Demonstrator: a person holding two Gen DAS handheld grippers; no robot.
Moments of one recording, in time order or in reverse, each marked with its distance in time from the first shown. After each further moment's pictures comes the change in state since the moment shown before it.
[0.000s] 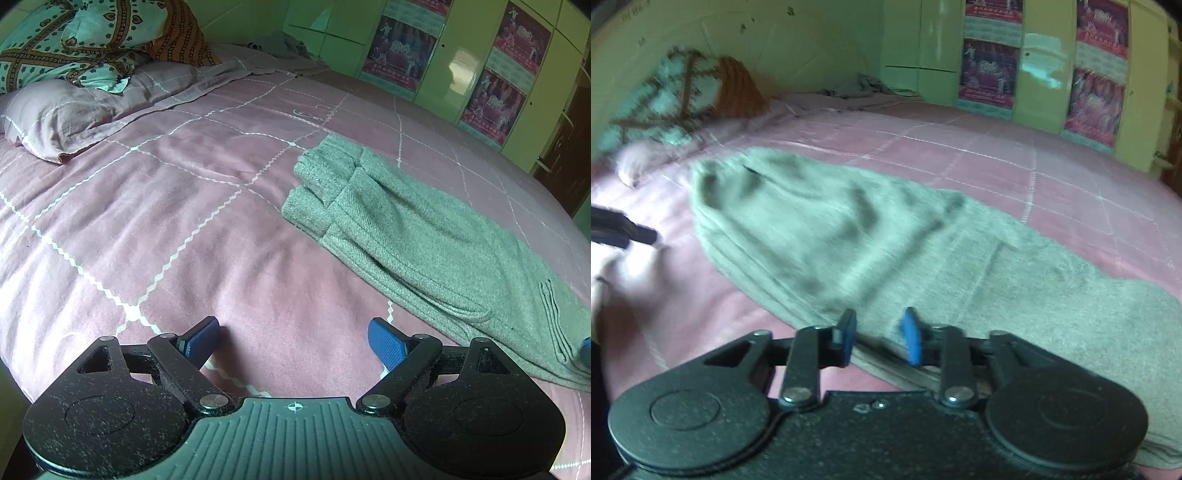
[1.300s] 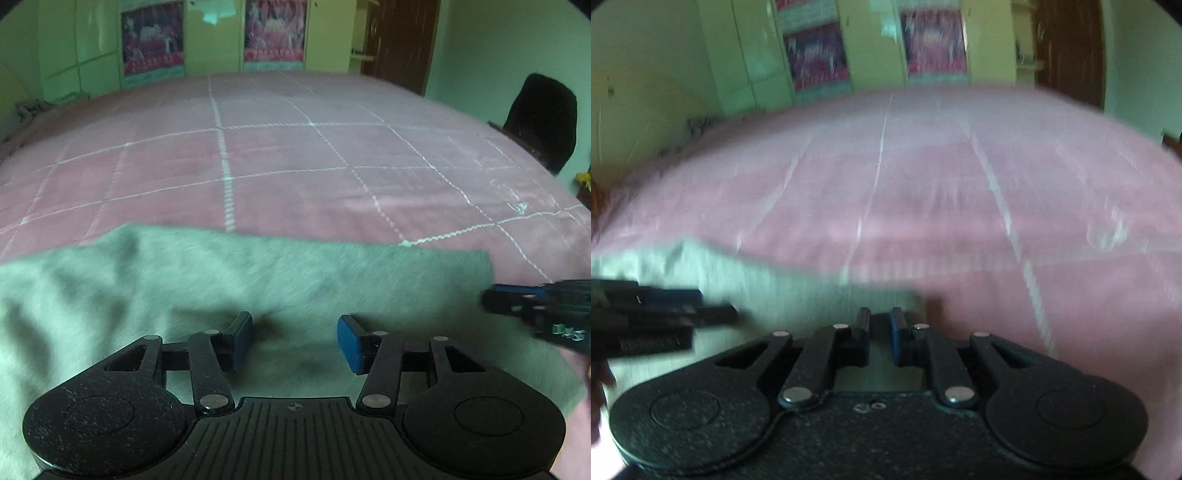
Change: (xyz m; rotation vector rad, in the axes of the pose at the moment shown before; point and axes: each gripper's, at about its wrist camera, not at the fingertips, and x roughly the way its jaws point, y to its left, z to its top) left arm 0.087 -0.397 -0.026 0.583 0.042 -0.308; right arm -0.024 -0.247 -0.041 0.396 0.069 -0.241
